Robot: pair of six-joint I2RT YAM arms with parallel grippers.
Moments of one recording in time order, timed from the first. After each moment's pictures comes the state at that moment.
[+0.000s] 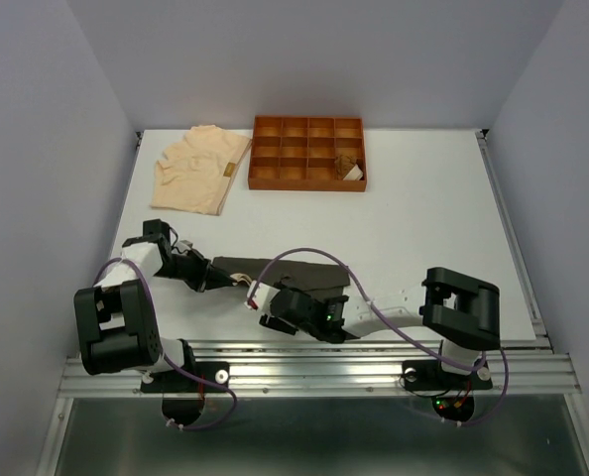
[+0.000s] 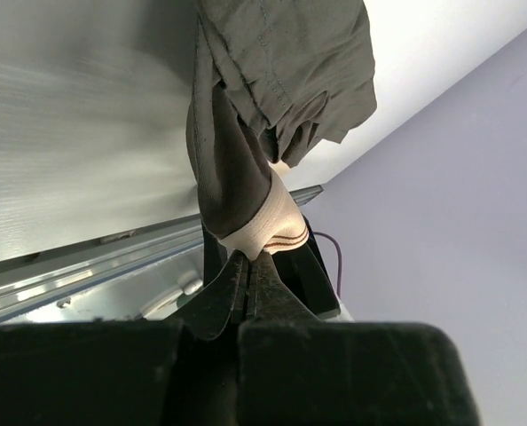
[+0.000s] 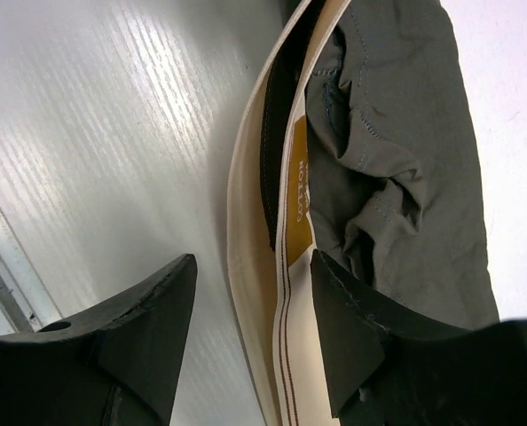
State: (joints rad) left arm 0.17 1.38 0.70 -0.80 0.79 -0.74; right arm 1.32 1.75 0.89 0.10 0.37 -0.13
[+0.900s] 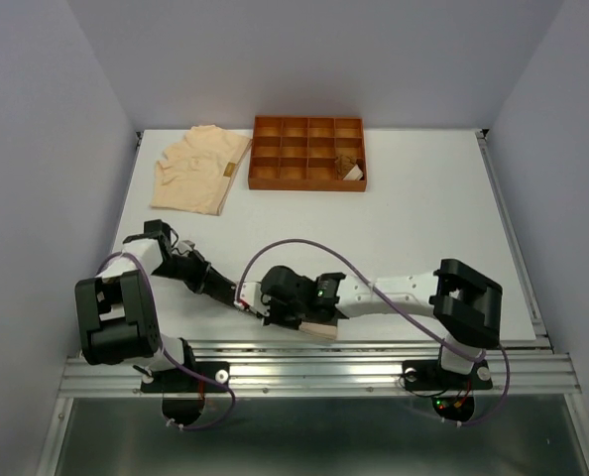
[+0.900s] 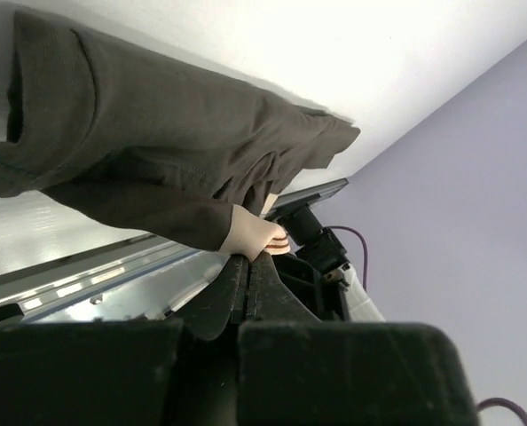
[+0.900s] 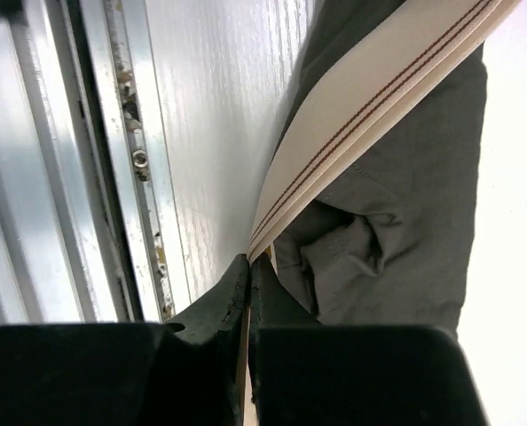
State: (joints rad) left arm 0.18 1.43 0.71 -0.83 0.79 -0.64; right arm 1.26 1.75 1.10 -0.26 -0.03 -0.22
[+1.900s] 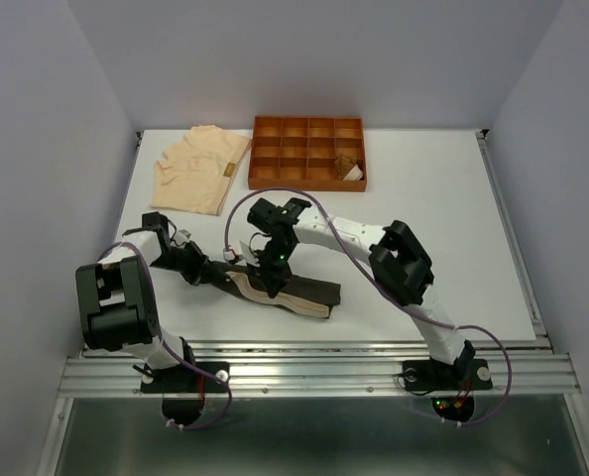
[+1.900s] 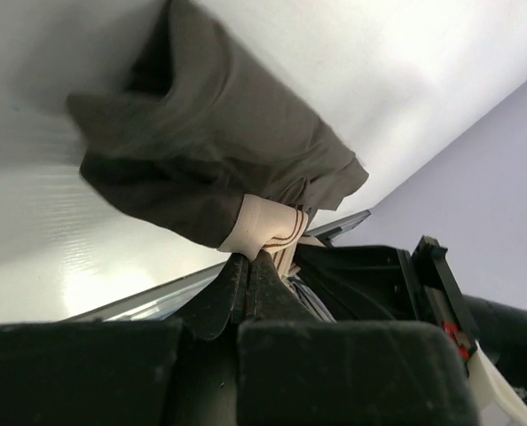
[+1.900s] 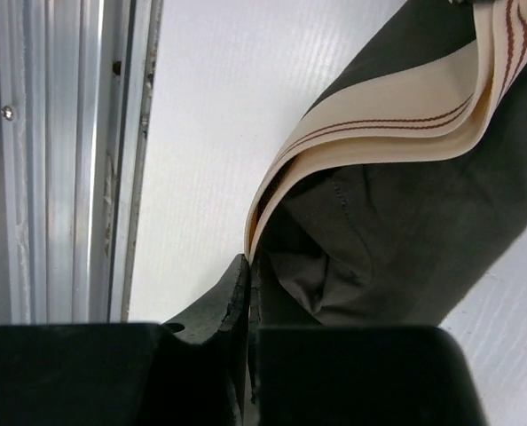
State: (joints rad) left arm 0.19 1.52 0.77 -0.75 0.71 -0.58; right arm 0.94 2.22 1.88 -1.04 -0.68 -0.69
